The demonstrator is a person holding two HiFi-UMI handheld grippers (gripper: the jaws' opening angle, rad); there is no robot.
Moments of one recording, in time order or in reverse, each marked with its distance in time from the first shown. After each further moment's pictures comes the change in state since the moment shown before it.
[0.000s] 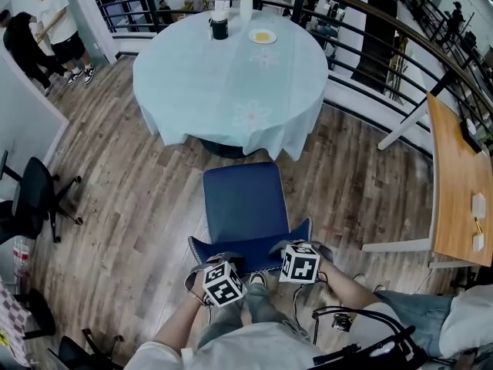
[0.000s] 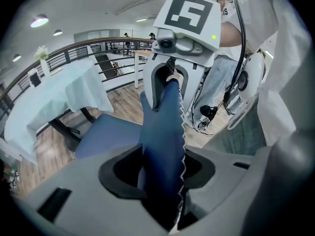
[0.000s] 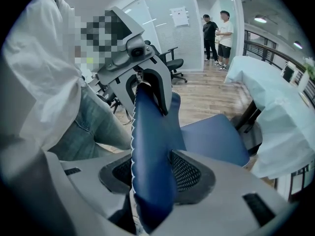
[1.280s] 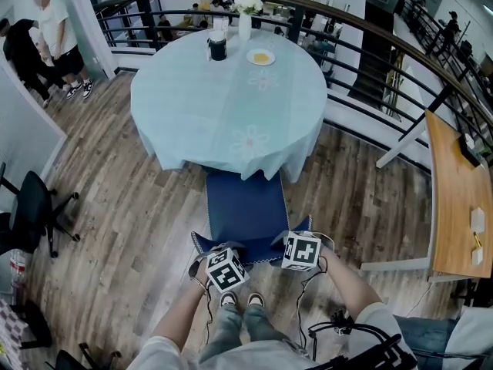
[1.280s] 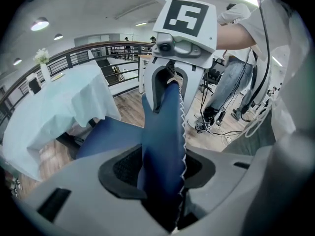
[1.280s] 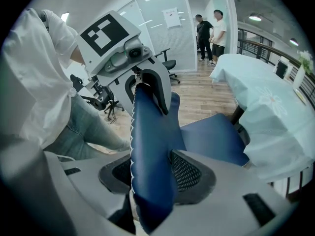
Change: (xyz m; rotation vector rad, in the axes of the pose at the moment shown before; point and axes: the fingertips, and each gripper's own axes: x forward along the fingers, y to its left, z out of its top) left arm 0.014 0.105 0.053 0.020 -0.039 0.015; right arm -0.029 -0.114 0.003 0.030 -0.023 -0.018
